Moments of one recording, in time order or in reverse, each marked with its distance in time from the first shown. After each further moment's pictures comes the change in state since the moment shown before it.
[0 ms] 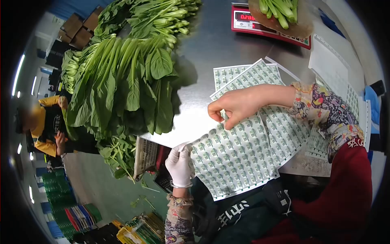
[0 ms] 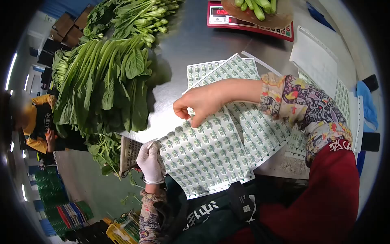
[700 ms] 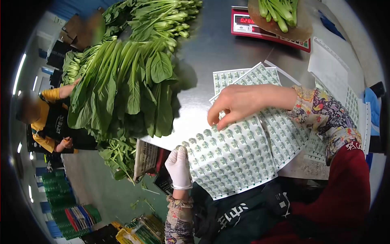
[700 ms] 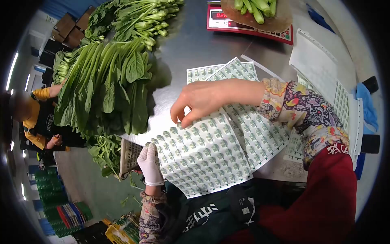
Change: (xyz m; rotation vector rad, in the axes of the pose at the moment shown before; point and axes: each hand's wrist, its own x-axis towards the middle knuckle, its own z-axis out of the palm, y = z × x) left_hand 0.004 0.002 0.008 -0.188 0.056 -0.154; right_hand -0.005 -0.009 -0.010 -0.112 0.122 -0.159
